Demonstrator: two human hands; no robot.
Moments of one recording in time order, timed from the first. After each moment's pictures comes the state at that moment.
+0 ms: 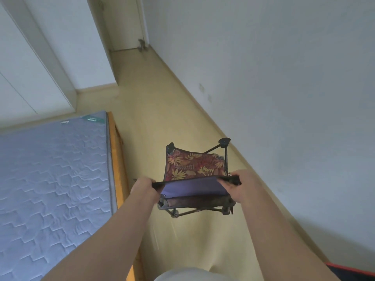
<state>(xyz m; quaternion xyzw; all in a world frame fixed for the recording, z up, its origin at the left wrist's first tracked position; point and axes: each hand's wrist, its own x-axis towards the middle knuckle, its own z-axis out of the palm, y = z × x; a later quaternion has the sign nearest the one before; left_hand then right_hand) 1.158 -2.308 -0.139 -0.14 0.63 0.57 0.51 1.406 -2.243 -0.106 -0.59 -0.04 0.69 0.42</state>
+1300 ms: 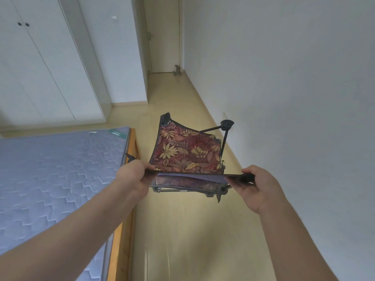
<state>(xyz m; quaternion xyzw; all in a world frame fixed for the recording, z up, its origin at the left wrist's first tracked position) 1.177 -2.254 0.028 -0.05 0.61 0.67 0.42 1.415 -2.136 0.000 -0.46 -0.16 0.77 0.42</state>
